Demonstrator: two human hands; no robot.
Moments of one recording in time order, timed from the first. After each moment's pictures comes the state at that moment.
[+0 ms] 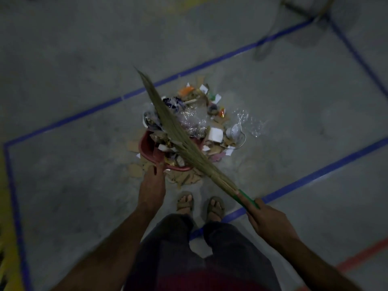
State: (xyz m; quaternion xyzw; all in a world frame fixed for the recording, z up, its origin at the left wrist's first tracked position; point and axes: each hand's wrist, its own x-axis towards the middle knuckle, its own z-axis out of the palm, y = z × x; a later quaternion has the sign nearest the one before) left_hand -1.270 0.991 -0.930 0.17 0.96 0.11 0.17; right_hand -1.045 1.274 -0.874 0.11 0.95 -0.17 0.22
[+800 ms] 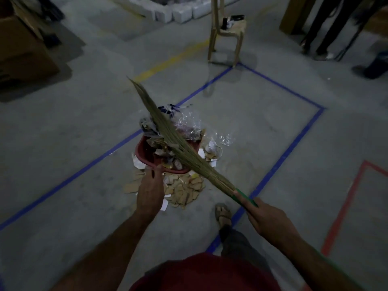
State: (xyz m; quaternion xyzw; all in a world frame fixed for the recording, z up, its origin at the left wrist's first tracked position) left_hand -1.231 0.867 -0.797 0.37 0.92 0.14 0.01; right_hand -0.914 1.055 -0.760 0.23 0.97 -0.07 0.06
